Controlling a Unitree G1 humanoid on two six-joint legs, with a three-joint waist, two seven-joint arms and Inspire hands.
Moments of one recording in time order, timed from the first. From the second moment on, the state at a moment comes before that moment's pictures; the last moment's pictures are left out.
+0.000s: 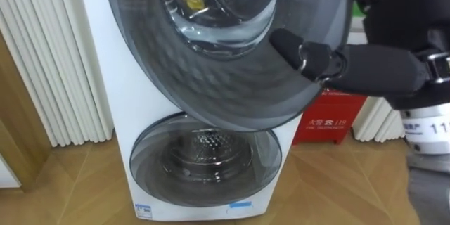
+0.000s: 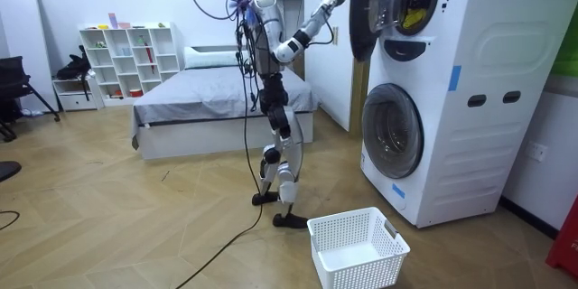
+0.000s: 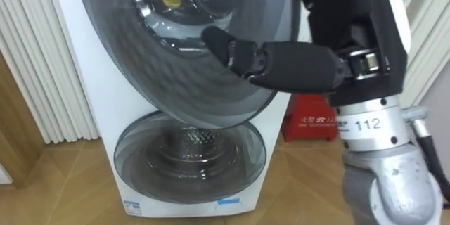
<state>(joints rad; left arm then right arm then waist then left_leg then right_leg) 0.22 0.26 -0.02 1.10 0.17 0.02 0.16 -0.14 -0.30 0.02 -0.59 0.40 -0.09 0.07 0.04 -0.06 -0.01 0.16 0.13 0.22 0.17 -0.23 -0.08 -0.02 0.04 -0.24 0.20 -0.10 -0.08</state>
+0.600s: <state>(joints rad) 0.18 0.26 -0.06 1.07 0.19 0.02 0.17 -0.22 -0.25 0.35 -0.53 0.60 -0.17 0.43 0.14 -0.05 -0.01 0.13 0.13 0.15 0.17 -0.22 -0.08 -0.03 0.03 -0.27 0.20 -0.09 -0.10</state>
